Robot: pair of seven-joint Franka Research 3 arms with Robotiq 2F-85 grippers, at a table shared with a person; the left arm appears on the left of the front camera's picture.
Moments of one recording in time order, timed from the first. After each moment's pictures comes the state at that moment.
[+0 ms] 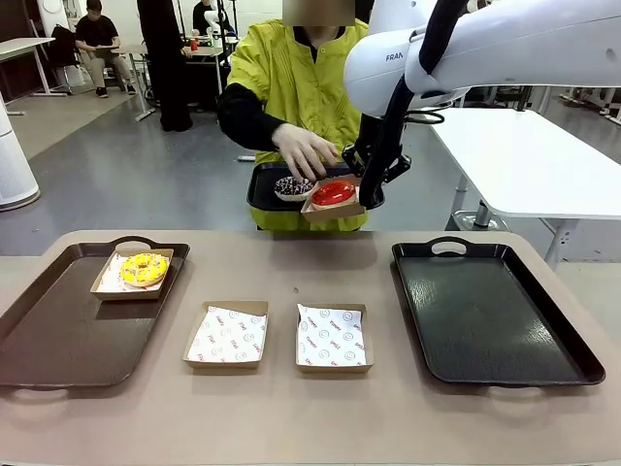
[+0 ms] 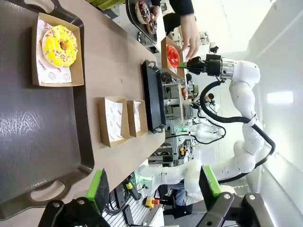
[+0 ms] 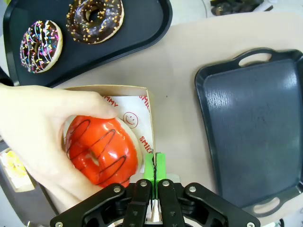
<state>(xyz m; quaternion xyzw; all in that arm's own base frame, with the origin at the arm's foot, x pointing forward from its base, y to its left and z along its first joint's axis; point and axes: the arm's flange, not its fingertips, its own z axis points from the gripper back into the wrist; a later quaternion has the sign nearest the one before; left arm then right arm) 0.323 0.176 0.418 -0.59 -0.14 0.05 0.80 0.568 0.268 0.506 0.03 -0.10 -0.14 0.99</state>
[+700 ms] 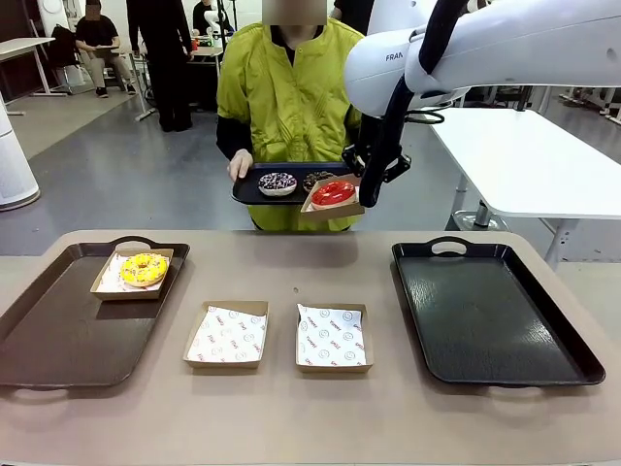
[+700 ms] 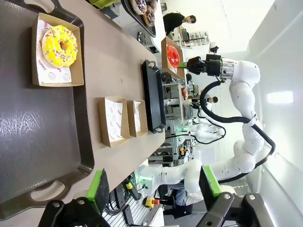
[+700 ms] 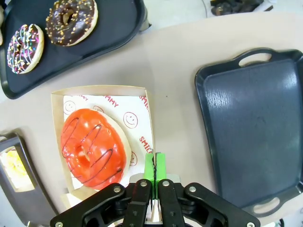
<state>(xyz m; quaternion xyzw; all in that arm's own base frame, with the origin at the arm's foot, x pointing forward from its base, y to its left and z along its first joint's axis) 0.323 0.176 0.418 -0.59 -0.14 0.05 0.80 0.568 0.268 0.506 0.03 -0.10 -0.14 0.99</state>
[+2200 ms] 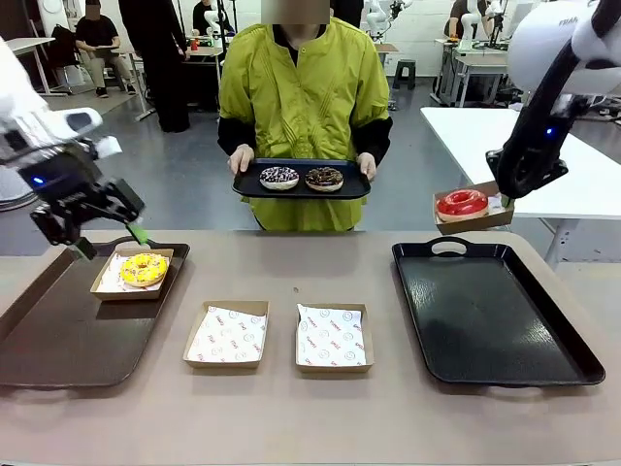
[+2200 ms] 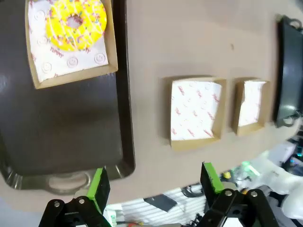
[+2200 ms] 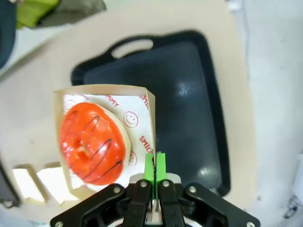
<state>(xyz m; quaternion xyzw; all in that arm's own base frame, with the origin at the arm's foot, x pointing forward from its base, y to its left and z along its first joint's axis) 0.422 -0.094 0.469 -0.16 -0.01 0.00 0.99 0.525 0.027 0.511 0.02 -0.06 -0.13 0.99</state>
